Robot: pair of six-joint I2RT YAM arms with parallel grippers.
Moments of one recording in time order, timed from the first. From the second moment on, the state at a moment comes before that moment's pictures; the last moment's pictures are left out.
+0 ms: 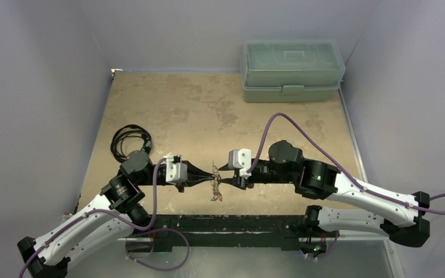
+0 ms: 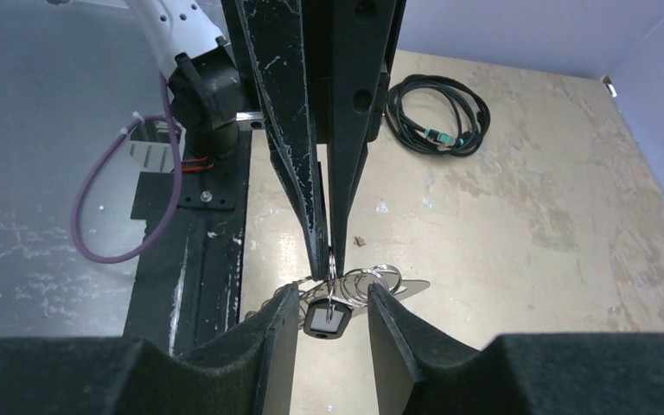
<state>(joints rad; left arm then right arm) -0.81 0.58 0.57 0.02 0.72 0.16 1.19 0.94 1.00 -0.33 -0.23 -0.28</state>
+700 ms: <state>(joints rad) -0.81 0.55 0.57 0.02 0.70 0.16 1.19 0.97 1.00 -0.32 -0.23 -0.28</state>
